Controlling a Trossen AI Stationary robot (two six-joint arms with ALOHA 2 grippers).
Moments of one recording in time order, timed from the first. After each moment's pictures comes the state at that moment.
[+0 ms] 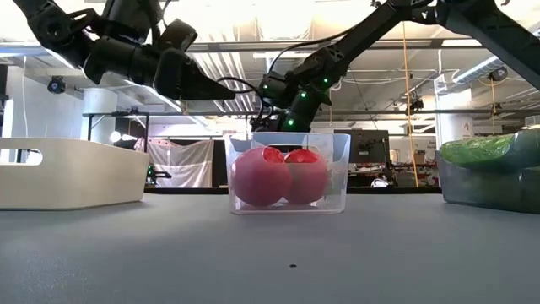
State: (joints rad) left arm 0.16 1.25 0.46 0.57 -0.07 0.28; right arm -0.42 2.18 1.63 -0.50 -0.11 -0.05
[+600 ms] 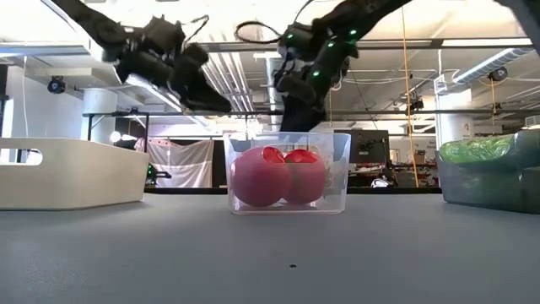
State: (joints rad) left arm 0.61 1.29 0.70 0.17 0.39 0.28; right arm -0.38 1.88 1.51 -0.63 -0.05 -0.04
